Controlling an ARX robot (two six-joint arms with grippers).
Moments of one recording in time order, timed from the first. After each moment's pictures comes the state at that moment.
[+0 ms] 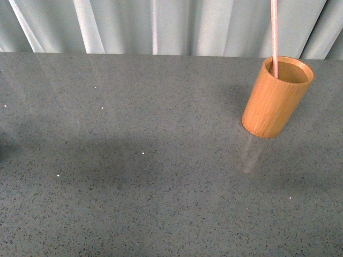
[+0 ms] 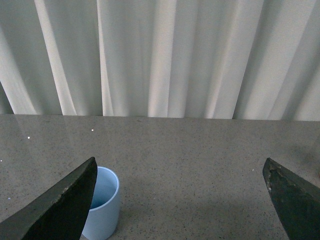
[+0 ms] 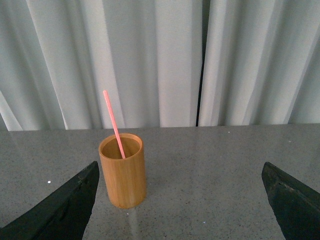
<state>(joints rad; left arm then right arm) 0.00 0.00 0.02 0.00 0.00 0.00 0.00 0.00 0.02 0.00 0.00 0.00</state>
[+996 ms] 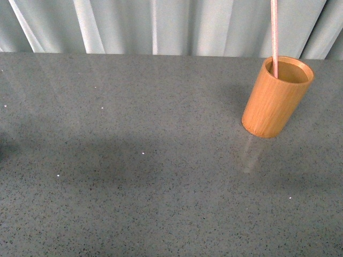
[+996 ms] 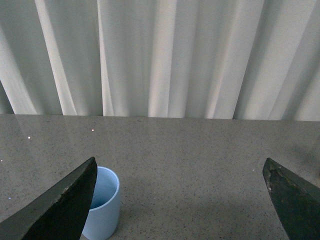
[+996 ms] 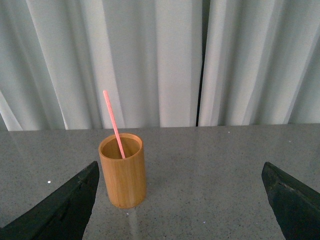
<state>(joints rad) 0.00 0.00 0.02 0.00 0.00 0.00 0.00 0.00 0.02 0.00 0.00 0.00</state>
